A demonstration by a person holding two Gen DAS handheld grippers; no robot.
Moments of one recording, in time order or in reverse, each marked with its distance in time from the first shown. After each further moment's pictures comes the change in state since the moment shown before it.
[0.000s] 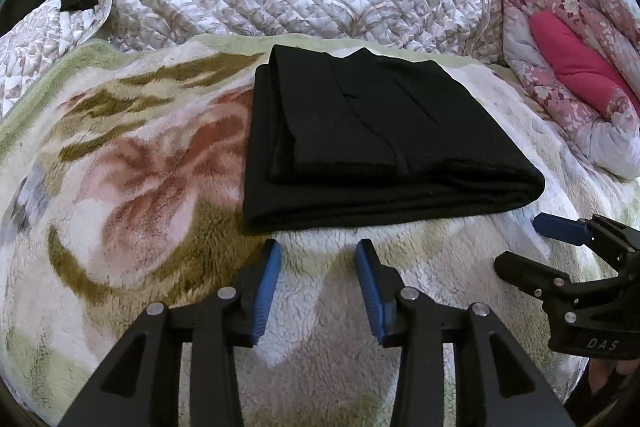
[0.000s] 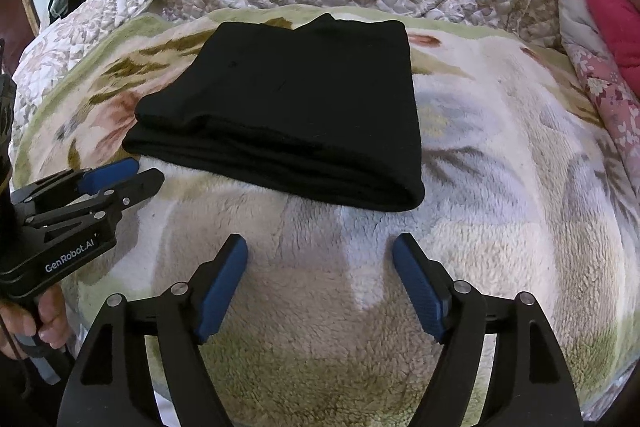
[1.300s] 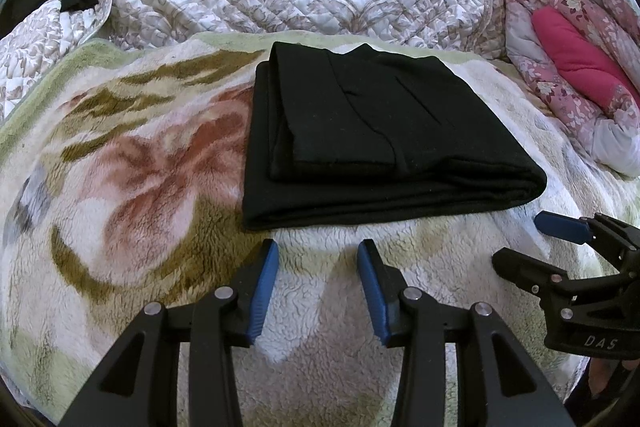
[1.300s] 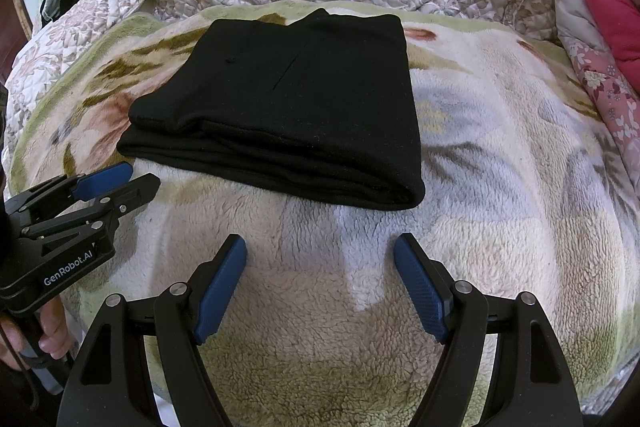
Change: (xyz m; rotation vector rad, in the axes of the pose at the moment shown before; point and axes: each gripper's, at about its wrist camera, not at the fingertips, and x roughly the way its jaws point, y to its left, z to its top) left arm 0.001 0.000 0.000 -0.001 0.014 0.010; right arm 0.002 0.002 0.002 0.014 0.016 -0.014
